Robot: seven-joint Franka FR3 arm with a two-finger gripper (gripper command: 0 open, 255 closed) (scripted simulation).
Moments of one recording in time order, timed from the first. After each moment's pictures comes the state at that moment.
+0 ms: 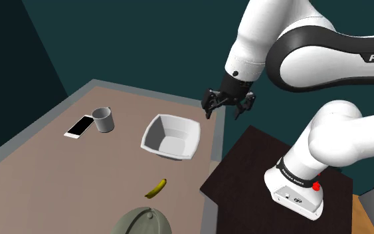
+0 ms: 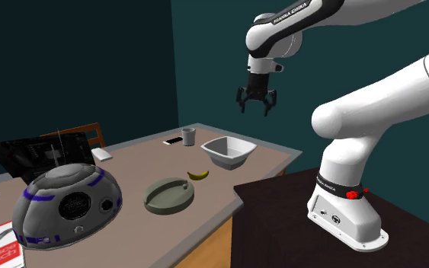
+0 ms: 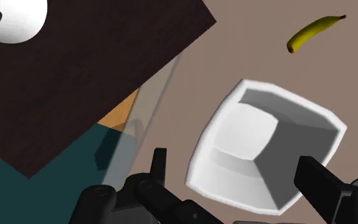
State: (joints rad) arm -0.01 -0.91 0.47 -2.73 0.36 1.95 0.93
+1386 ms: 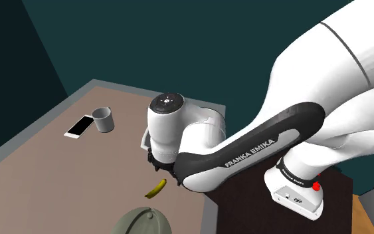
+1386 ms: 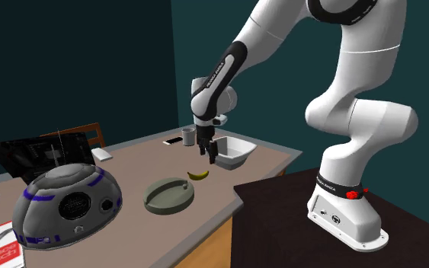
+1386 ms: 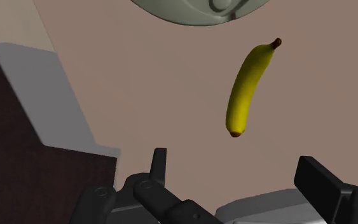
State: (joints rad) arm -1.10 -0.30 1.93 -2.43 0.37 2.48 1.96
